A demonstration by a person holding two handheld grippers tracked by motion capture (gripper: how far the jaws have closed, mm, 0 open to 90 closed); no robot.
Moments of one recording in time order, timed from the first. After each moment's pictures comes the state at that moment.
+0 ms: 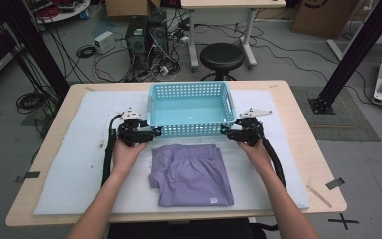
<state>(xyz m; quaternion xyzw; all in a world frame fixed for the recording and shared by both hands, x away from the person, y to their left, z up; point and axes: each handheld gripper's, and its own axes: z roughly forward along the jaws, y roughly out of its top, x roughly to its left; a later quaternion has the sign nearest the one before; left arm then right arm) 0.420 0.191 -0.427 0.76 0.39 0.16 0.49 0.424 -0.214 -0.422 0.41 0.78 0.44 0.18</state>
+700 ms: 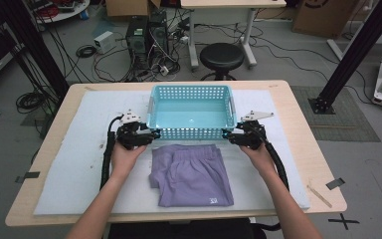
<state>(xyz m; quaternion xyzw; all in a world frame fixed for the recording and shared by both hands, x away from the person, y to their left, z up) 0.405 0.189 -0.422 0.77 0.39 0.18 0.48 0.407 -0.217 -0.415 0.39 0.80 0.42 0.18</state>
